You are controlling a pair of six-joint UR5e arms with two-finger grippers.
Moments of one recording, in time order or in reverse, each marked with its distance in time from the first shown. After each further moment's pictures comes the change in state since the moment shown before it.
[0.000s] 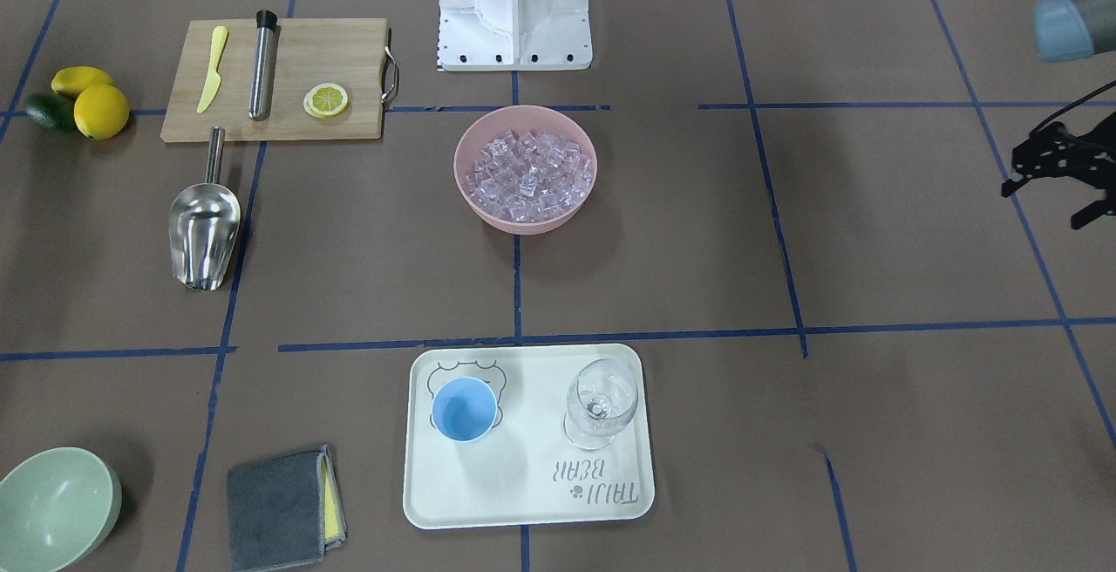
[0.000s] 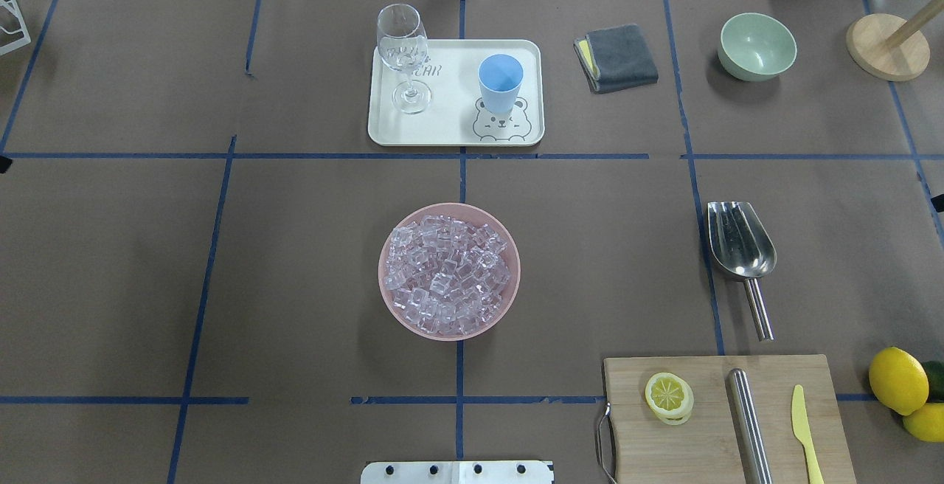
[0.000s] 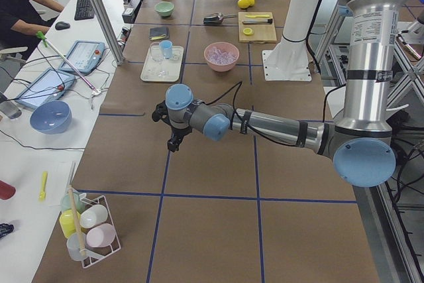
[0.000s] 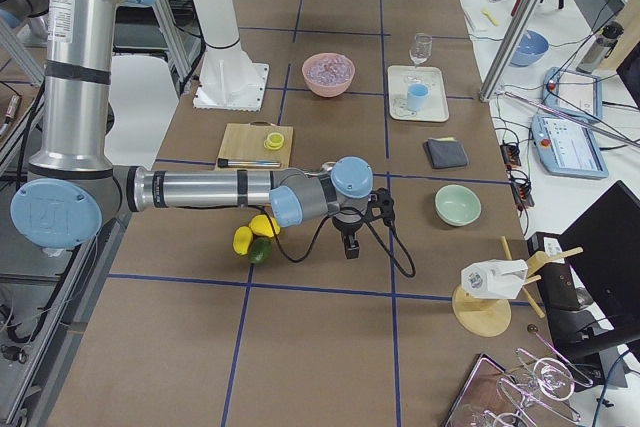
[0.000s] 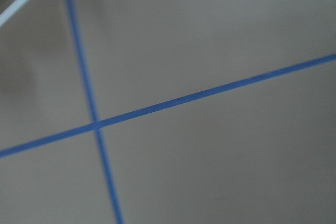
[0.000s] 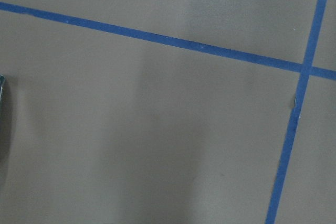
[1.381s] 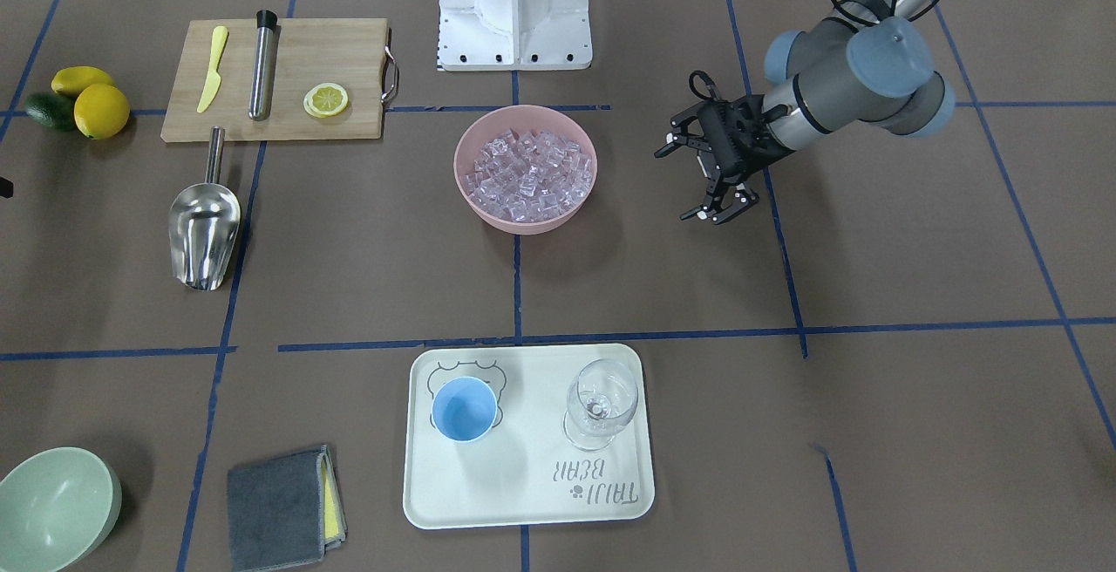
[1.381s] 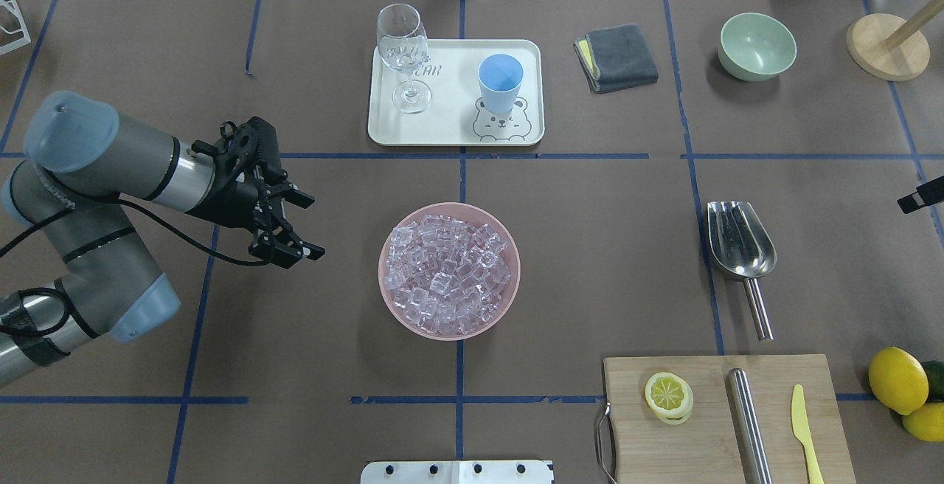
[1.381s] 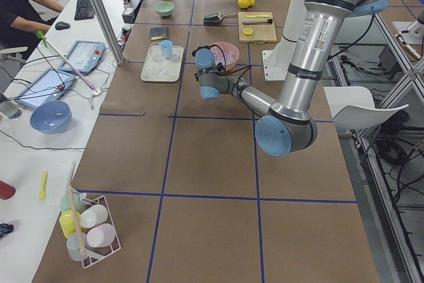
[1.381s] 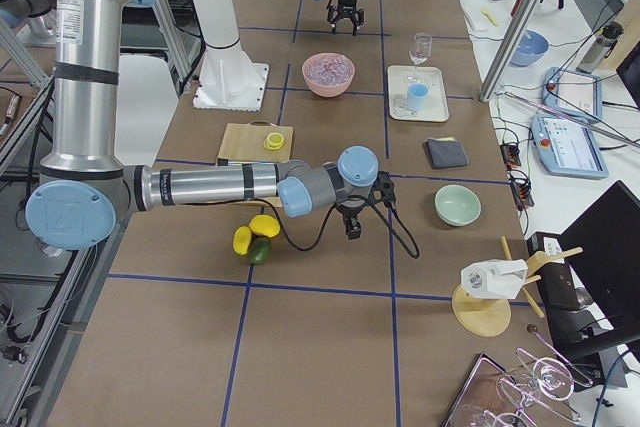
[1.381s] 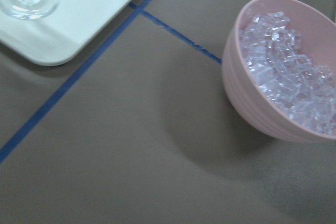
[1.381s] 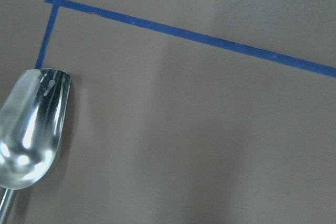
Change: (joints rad) left arm 0.553 -0.331 0.104 -0.549 0.154 -0.167; right arm -0.041 0.027 0.022 0.002 0.087 -0.001
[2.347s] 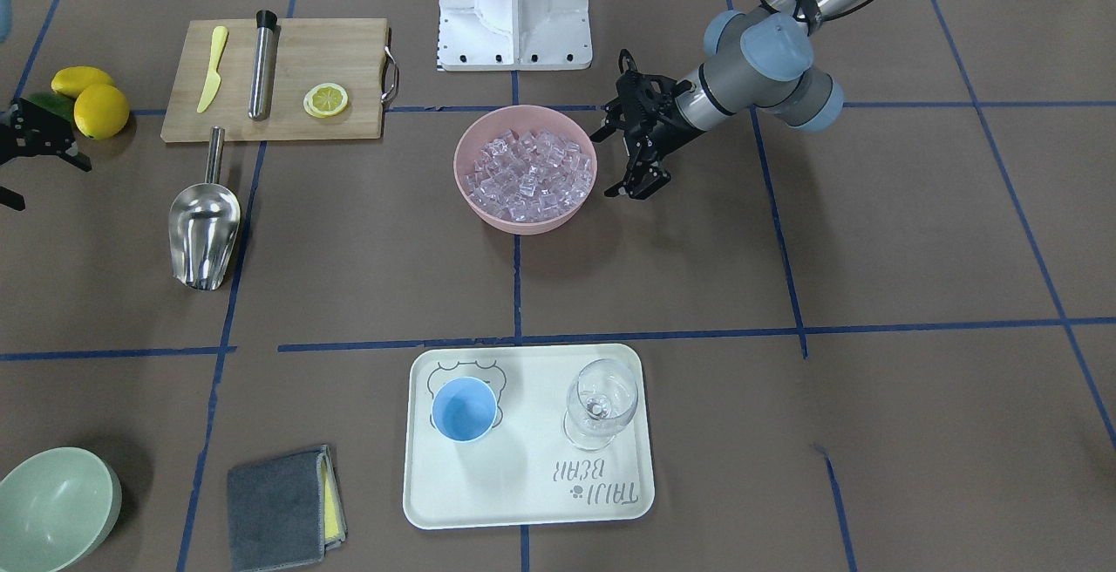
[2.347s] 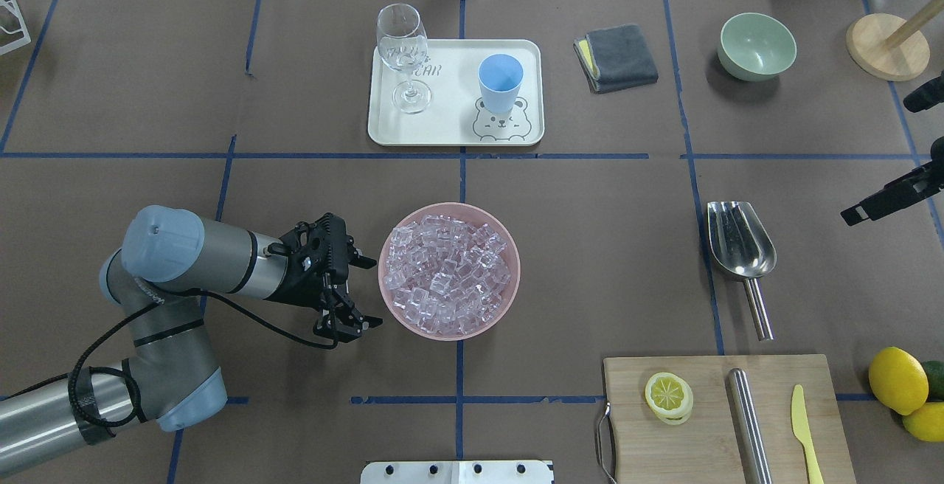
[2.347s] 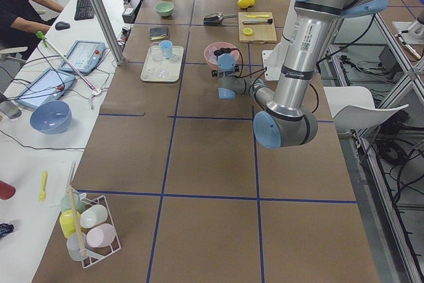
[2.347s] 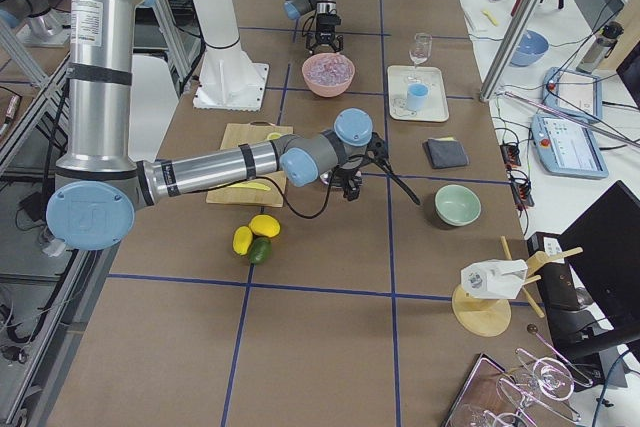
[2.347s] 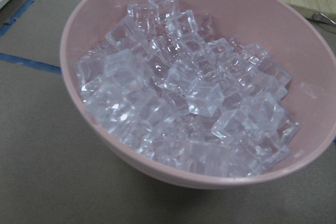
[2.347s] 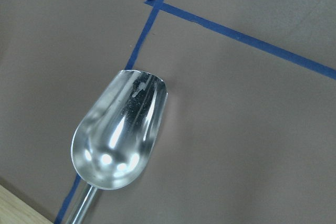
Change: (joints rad) left arm 0.228 -0.021 0.065 -0.142 0.224 0.060; right arm -0.137 0.009 0.132 0.061 -0.002 0.073
